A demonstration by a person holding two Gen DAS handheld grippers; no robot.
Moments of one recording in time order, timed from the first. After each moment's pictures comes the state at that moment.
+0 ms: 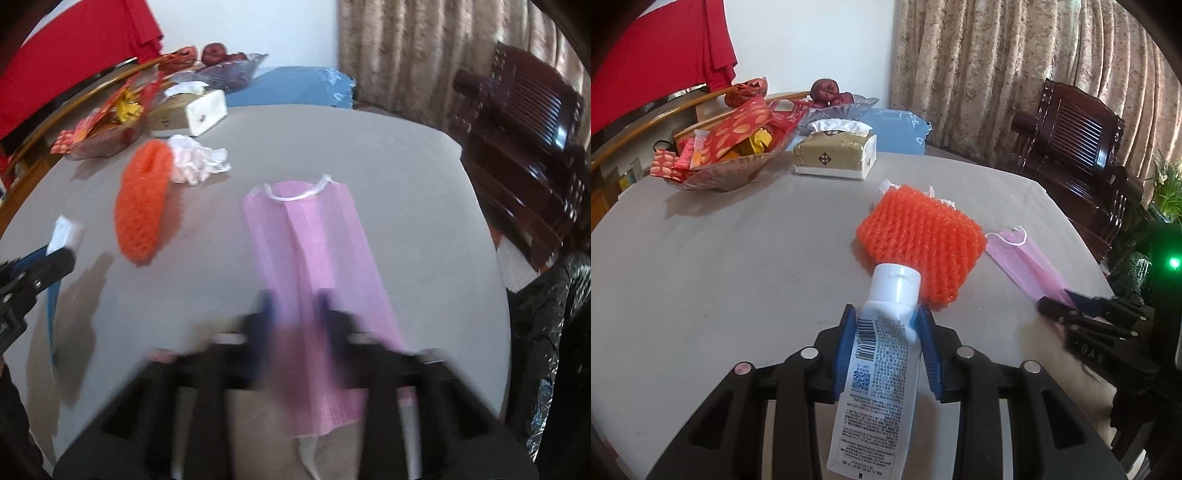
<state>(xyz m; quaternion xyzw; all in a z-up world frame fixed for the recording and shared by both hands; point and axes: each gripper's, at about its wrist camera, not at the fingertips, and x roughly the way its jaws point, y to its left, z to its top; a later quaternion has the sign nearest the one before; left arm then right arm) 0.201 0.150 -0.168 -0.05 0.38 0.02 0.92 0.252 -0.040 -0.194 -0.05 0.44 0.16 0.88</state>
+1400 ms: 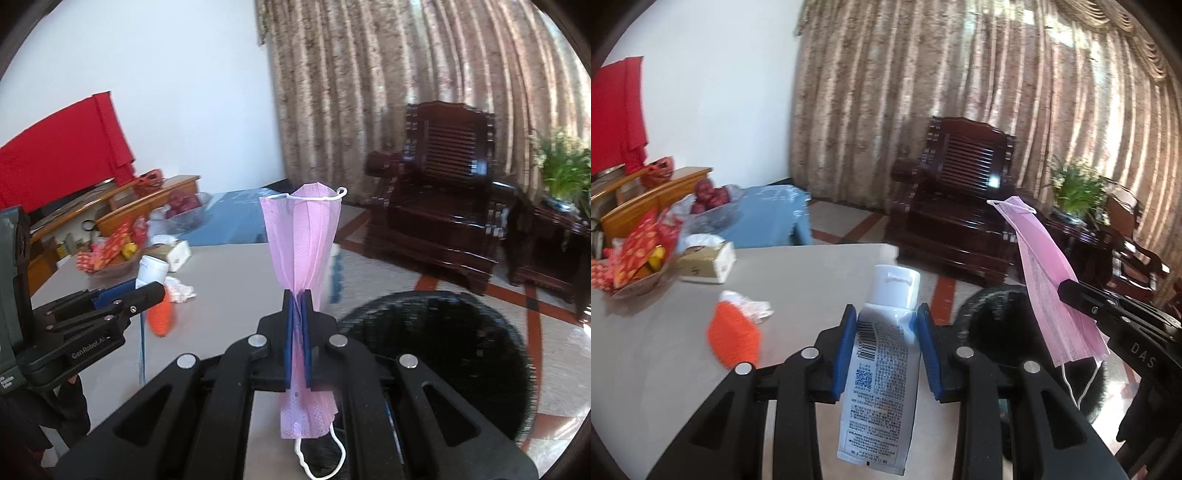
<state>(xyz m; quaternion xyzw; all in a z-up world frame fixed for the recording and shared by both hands) 0.161 -0.010 -0.052 -0.02 0.27 -0.17 0.95 0.117 -0.216 -0.026 0.03 0.26 0.07 0.96</state>
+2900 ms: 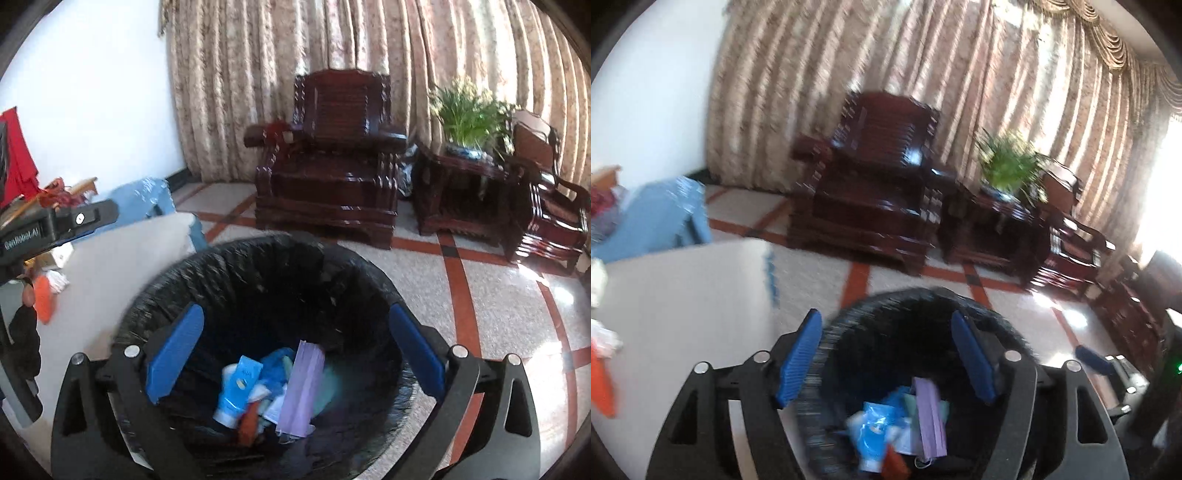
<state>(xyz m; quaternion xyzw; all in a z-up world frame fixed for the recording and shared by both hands) 0.218 -0.149 -0.069 -0.02 0.29 -0.29 0.91 0.098 -0.365 -0.103 0.06 0.29 -0.10 0.95</state>
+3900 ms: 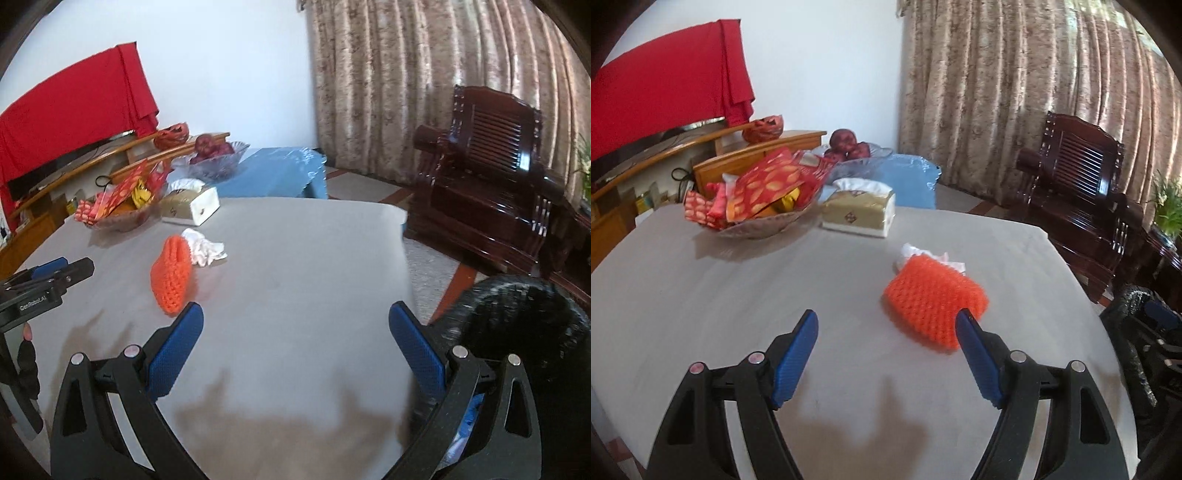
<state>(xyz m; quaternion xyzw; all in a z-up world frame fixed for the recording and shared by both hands) 0.182 0.178 -0.118 -0.04 0.31 0.04 0.95 0.196 -0.089 -0.118 -0.01 0.31 0.13 0.94</state>
